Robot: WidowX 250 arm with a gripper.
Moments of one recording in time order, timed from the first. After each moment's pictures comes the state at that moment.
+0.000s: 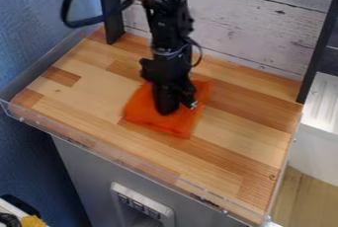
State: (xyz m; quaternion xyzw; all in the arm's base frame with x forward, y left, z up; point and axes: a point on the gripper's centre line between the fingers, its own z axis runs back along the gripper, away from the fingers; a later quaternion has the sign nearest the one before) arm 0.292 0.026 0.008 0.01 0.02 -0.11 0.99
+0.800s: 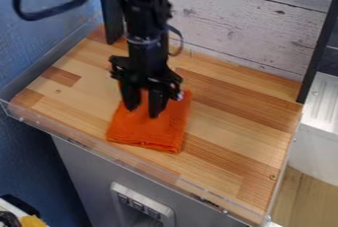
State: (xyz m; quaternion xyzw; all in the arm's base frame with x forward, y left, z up) arm 0.266 0.037 0.051 0.00 0.01 0.00 1.00
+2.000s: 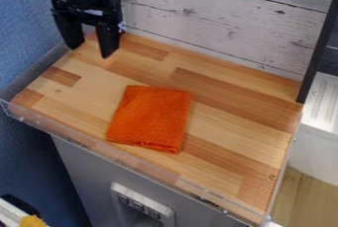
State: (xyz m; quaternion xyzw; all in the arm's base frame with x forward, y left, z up) arm 0.275 0.118 0.109 0.00 -0.02 0.01 1.00
